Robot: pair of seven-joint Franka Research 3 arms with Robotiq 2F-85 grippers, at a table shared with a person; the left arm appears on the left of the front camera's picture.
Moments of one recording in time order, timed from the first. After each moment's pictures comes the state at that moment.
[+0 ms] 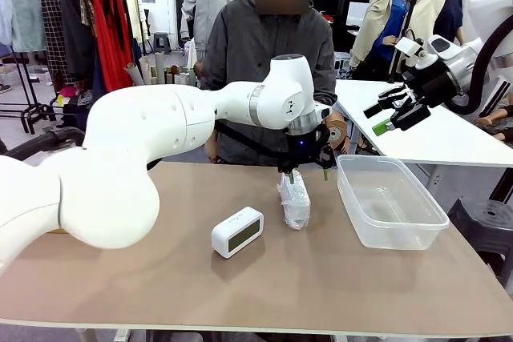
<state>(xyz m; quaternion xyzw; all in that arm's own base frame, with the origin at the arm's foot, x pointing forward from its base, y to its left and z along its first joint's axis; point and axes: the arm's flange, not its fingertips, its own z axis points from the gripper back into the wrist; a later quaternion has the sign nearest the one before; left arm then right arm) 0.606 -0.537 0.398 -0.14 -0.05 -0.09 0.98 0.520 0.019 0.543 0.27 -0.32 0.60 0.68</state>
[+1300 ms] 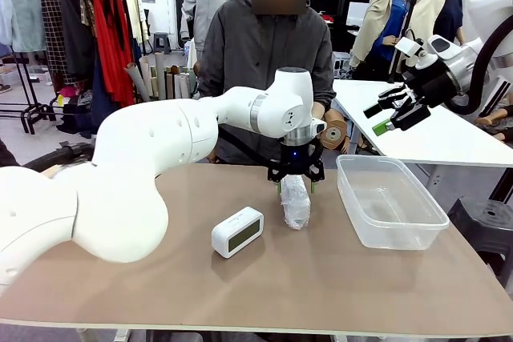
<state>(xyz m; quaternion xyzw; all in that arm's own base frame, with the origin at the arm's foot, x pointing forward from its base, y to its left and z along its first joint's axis) 0.613 -0.528 0.362 -0.08 -0.03 -0.08 0.99 0.520 0.019 0.543 0.27 -0.32 0.60 0.68</state>
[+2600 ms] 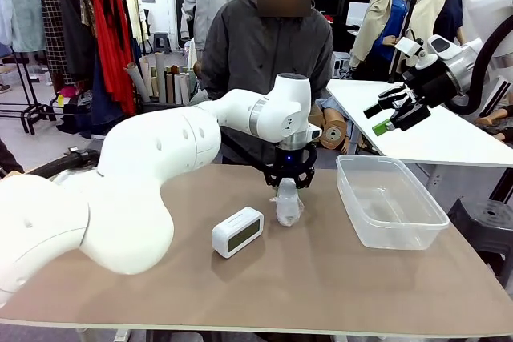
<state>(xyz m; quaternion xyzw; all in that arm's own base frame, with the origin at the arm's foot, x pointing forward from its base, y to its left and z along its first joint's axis) 0.626 -0.512 0.351 -0.04 -0.04 -0.09 0.99 0.520 0.019 0.543 0.27 -0.32 0.60 0.68</state>
